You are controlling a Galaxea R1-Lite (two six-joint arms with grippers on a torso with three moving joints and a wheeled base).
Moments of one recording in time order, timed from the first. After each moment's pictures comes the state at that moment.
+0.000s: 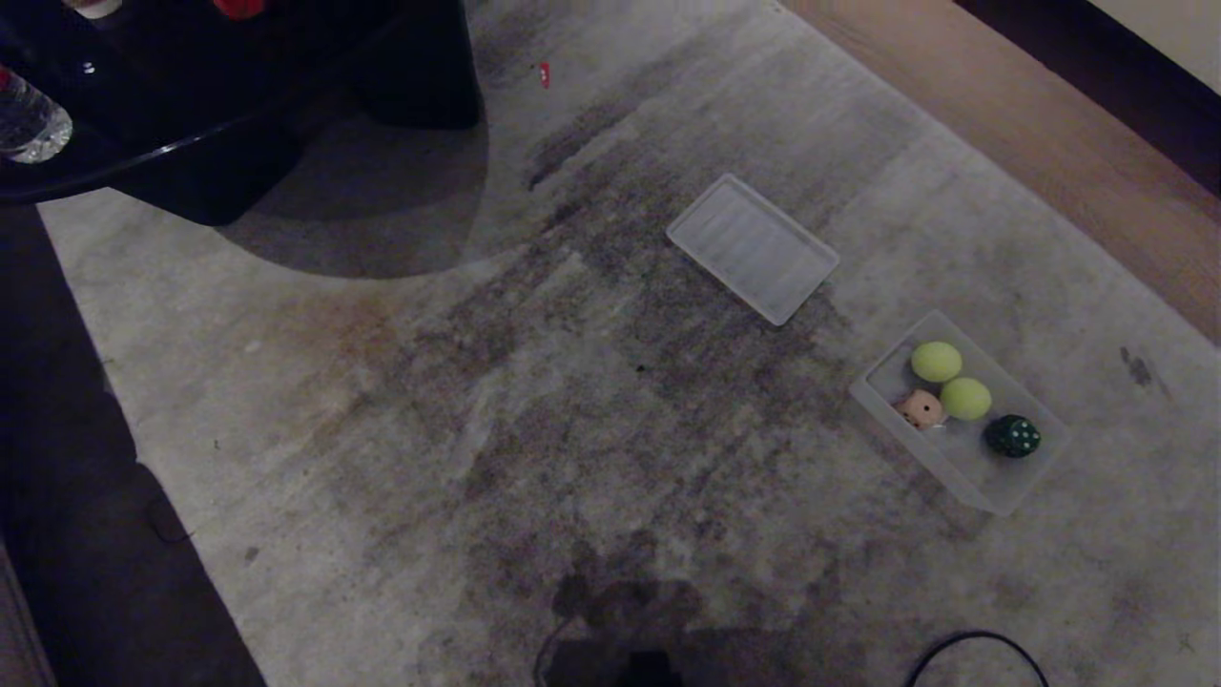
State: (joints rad) left arm -0.01 0.00 0.00 0.00 0.03 0.00; right arm 0.01 0.00 -0.04 0.10 -0.01 0.06
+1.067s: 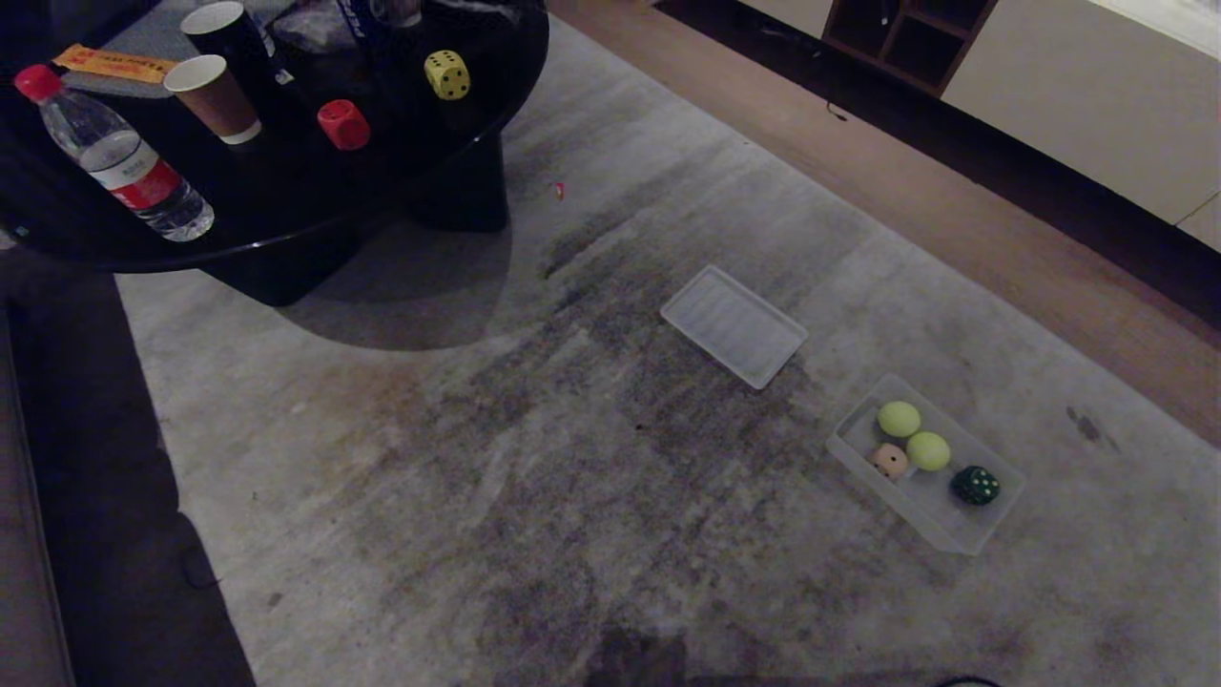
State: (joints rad) left arm -0.01 0.00 0.00 0.00 0.03 -0.01; right arm 0.01 0.00 -0.04 0.10 -0.01 0.06
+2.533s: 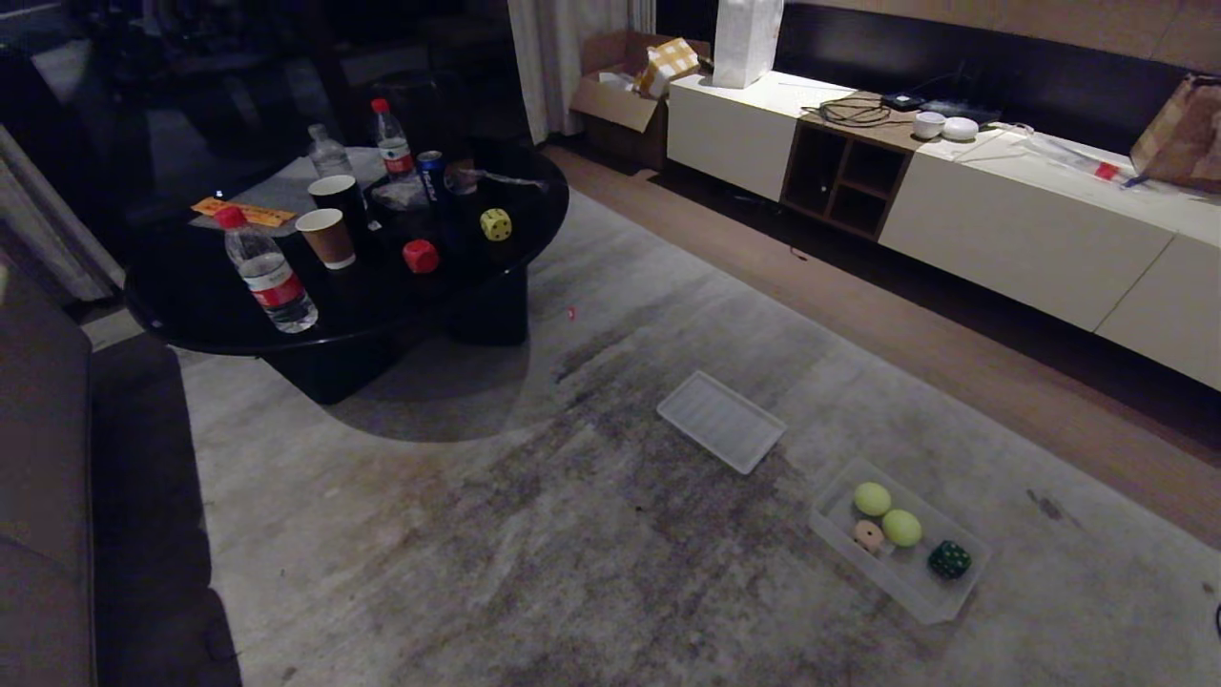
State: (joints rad) left arm -0.01 0.00 0.00 0.00 0.03 -0.01; right arm 0.01 0.00 -0.04 0.10 -0.01 0.06
